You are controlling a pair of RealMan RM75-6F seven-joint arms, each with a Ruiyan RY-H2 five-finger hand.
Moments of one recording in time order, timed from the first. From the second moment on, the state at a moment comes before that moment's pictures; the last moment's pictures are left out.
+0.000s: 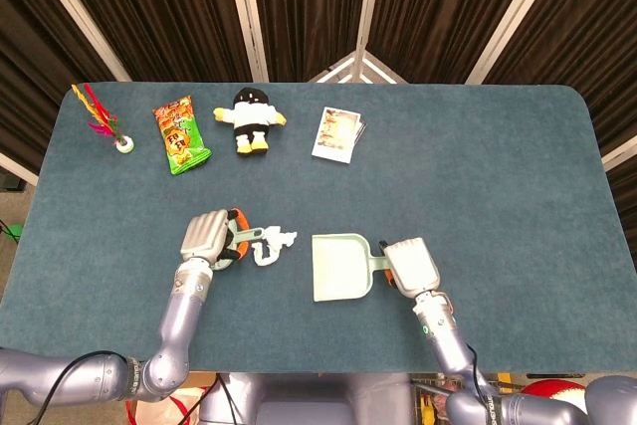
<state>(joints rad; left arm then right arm) -0.76 -1.69 -0.35 -1.75 0.51 1.25 0.61 0.53 -1.73 0.09 -1.42 -1.21 1.19 -0.68</state>
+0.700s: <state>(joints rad) -0.87 -1.79 -0.40 -1.73 0.54 1.24 0.61 0.55 -1.79 0.15 -1.35 -1.22 1.23 -0.70</state>
